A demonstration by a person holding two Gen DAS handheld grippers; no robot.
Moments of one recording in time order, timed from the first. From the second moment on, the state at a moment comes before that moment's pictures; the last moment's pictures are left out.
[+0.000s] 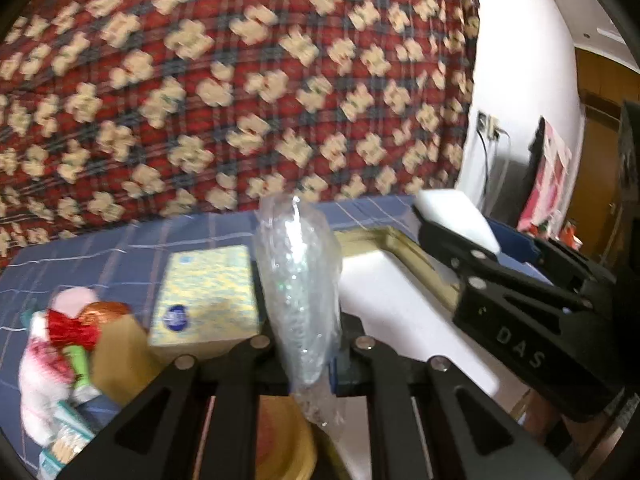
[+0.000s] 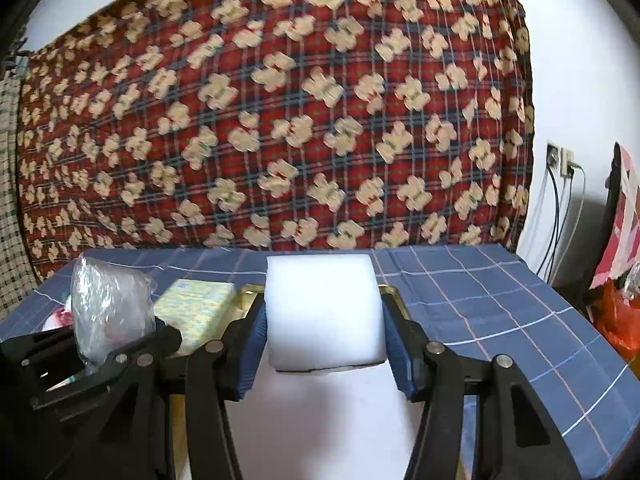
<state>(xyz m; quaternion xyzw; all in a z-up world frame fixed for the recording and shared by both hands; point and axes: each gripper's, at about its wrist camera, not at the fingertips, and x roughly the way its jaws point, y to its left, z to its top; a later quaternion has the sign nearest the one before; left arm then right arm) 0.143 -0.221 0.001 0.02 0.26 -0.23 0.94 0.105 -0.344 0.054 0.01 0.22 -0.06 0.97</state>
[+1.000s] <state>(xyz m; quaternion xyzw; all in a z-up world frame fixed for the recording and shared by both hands) 0.152 -0.210 0.008 -0.01 0.27 -0.19 0.94 0.122 -0.407 0.042 0.07 0.26 -0.08 0.96</state>
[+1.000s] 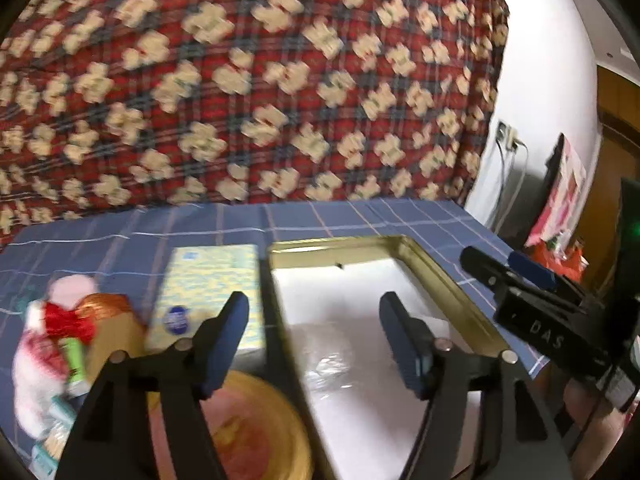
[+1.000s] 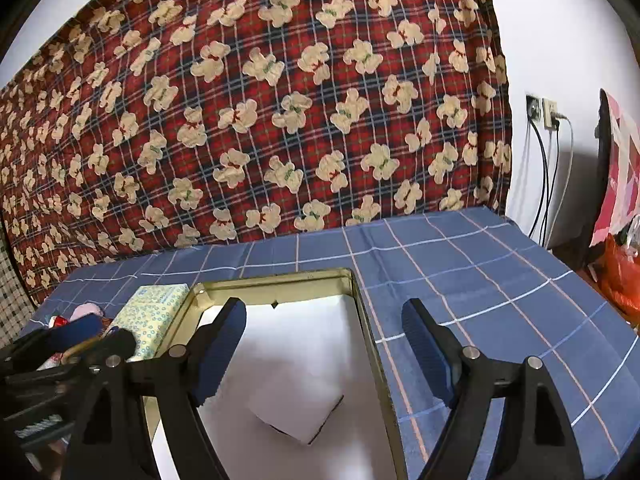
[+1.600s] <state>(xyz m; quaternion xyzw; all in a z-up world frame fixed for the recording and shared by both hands) 0.082 -0.040 -0.036 0.00 0.28 -0.01 0.96 0.078 -0.285 0.052 0.02 0.18 0.08 0.98</state>
